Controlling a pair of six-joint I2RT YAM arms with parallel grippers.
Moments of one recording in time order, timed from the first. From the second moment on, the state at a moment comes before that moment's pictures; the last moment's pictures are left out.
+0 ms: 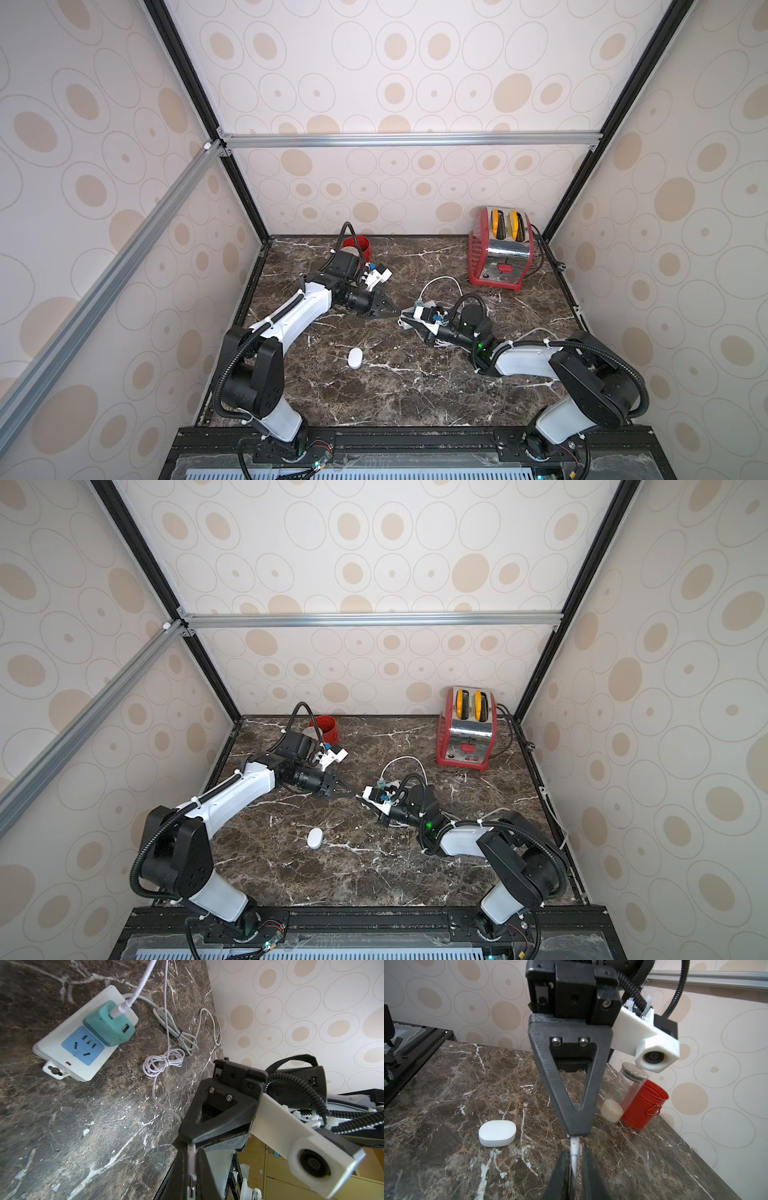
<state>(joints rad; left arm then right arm) -0.36 1.60 1.21 -0.69 1.00 -0.26 0.68 1.56 0.54 0.94 -0.49 -0.37</state>
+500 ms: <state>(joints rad) -0.35 1.60 1.21 -0.74 0.98 -0.22 0.68 1.53 0.56 0.83 -0.50 -0.39</state>
